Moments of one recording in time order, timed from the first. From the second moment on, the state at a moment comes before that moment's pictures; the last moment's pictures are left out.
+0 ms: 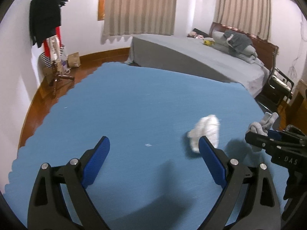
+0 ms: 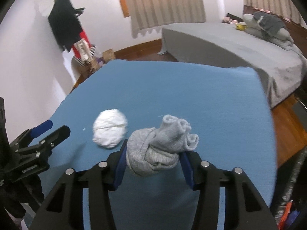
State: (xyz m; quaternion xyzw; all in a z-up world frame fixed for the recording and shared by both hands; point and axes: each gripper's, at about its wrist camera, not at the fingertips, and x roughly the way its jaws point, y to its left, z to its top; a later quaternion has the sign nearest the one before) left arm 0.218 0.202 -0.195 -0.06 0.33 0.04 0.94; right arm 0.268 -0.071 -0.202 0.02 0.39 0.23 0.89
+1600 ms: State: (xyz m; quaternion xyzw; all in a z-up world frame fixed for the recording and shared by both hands) left arm 0.178 0.088 -0.125 -0.06 0.33 -0.04 0.94; right arm 0.193 -0.161 -0.126 0.06 0.33 0.19 0.92
